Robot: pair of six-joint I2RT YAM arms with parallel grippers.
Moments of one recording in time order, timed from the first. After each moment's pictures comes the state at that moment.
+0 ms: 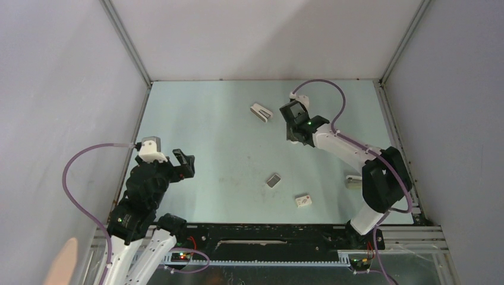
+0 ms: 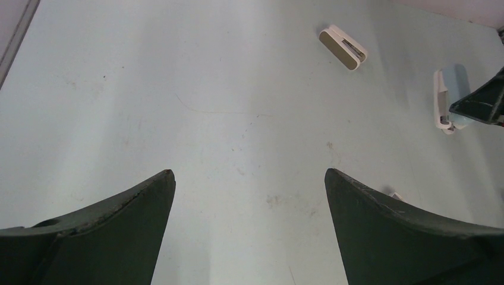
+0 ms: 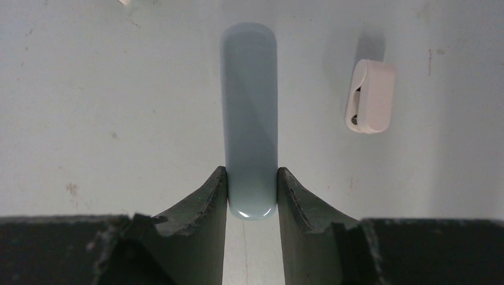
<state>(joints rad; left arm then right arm) -0.34 0.35 0.75 -0.72 -0.26 -0.35 0.62 1.66 1.26 -0.52 0.42 0.48</state>
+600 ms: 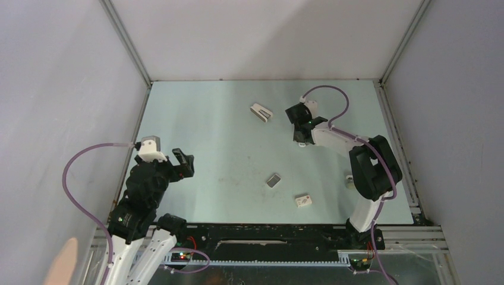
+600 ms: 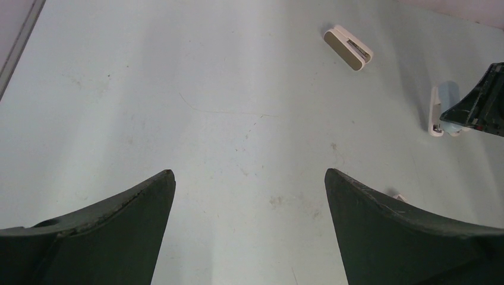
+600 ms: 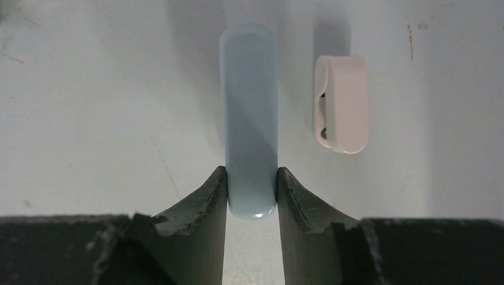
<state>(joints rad) -0.32 0.36 0.75 -0.72 -0.25 -0.34 0.52 1.80 1.21 -0.42 0.46 0.57</state>
